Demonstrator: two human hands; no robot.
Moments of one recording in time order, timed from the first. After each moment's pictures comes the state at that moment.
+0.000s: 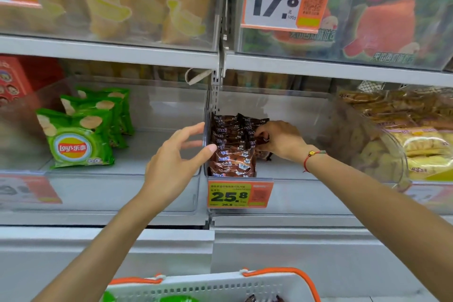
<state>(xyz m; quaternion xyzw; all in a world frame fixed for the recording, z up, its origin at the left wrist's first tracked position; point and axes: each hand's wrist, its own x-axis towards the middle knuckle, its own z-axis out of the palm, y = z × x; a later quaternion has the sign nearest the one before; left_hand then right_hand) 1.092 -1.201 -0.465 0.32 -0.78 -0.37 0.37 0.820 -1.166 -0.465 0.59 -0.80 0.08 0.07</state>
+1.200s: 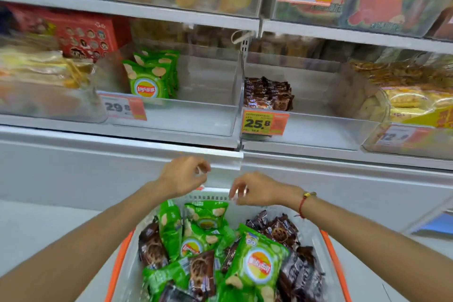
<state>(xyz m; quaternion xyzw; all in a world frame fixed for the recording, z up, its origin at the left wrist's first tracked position) 1.220 -1.139 -0.554 0.36 -0.91 -0.19 0.08 1.041 -1.023 -0.543 0.66 -0.70 0.02 -0.25</state>
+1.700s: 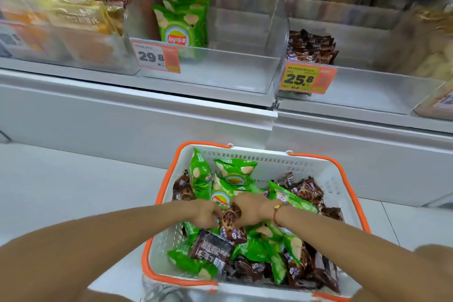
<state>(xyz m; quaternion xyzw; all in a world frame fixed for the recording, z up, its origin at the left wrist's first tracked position) 1.280 -1.071 -0.670 0.28 -0.84 -0.33 -0.32 1.138 -1.005 -0.664 0.67 -0.66 -0.16 -0.30</state>
